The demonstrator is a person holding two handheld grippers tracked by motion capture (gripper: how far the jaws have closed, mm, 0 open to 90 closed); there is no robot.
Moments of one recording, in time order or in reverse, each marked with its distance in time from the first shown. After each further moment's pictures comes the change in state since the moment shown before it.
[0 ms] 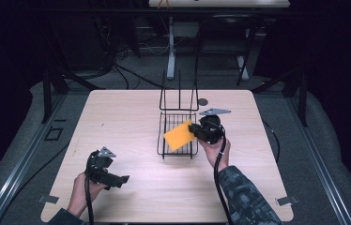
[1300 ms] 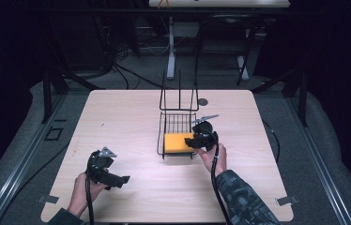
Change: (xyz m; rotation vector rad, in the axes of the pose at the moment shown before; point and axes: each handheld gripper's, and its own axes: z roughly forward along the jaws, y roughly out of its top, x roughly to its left) left arm -0.001 0.001 0.001 0.004 -0.010 0.003; right arm 0.006 -0.021 0.027 0.224 -0.067 -0.007
